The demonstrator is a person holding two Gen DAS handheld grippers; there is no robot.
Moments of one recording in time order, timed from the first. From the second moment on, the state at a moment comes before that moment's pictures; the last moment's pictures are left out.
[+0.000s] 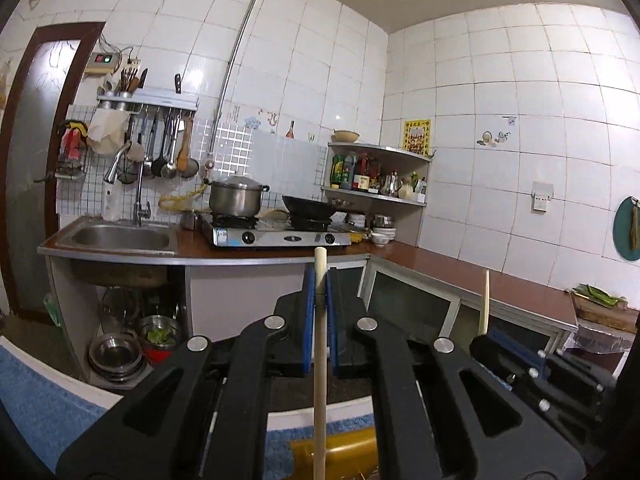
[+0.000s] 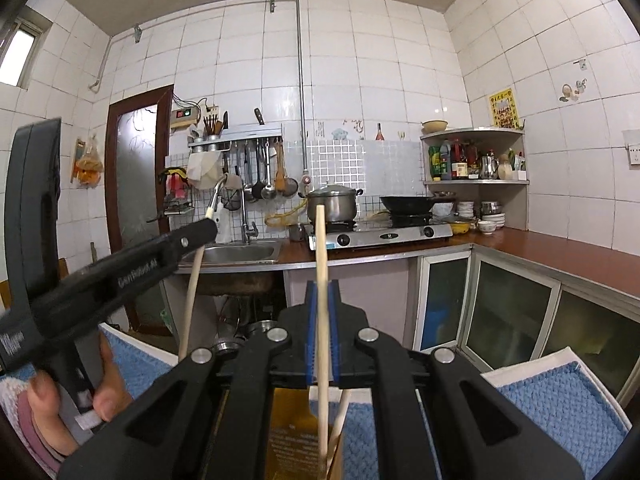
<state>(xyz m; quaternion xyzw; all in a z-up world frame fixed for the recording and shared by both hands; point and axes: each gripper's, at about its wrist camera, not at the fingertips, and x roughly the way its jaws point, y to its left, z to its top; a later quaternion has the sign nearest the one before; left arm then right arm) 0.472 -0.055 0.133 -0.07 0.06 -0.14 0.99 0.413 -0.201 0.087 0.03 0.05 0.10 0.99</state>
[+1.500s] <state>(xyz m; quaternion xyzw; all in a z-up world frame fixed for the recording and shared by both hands) 0.281 0.026 0.001 -0.09 0.44 -0.02 0.89 0.276 -0.221 -0.027 0.05 0.35 0.07 0.93</state>
